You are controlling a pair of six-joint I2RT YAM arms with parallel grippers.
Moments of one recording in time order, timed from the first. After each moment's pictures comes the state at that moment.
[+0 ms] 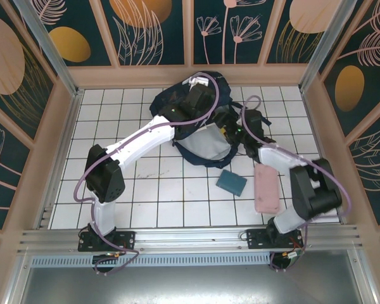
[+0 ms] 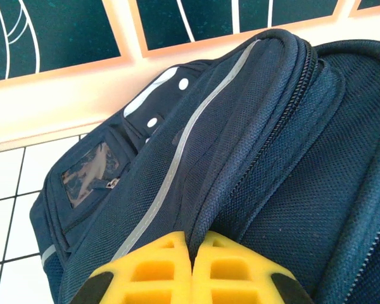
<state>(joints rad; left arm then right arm) -0.79 1.95 1.84 -0.47 -0.52 -0.31 0.34 1.49 0.81 0.22 -0.33 1.12</state>
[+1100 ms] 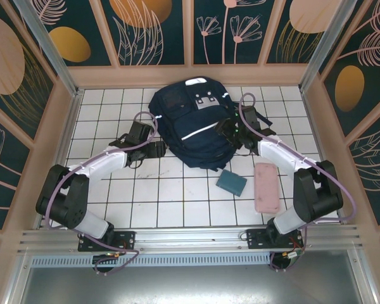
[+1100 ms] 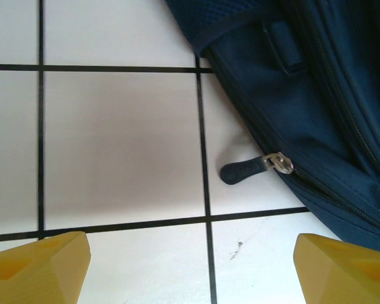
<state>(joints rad) -0.43 1.54 0.88 -0.29 -0.02 -0.42 0.39 1.53 1.01 -0.26 -0.18 1.00</state>
